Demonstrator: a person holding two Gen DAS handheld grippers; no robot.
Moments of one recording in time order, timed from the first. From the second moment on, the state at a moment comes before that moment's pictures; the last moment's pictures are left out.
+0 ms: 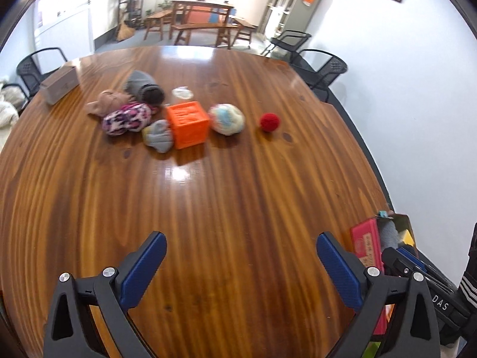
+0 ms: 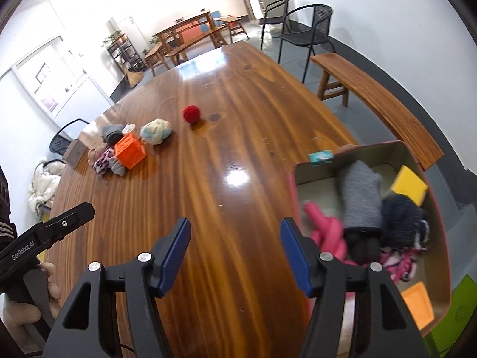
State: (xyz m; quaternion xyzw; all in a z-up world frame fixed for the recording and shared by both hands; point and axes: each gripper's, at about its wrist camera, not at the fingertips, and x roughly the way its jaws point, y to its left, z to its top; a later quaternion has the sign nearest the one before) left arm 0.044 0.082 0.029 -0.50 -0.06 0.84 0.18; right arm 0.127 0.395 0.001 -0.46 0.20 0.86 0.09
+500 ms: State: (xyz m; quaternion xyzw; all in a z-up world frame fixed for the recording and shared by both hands) left arm -0.030 -0.021 0.002 -0.52 -0.10 0.84 0.10; right arm 0.064 0.337 -0.011 -0.48 0.19 0.85 0.07
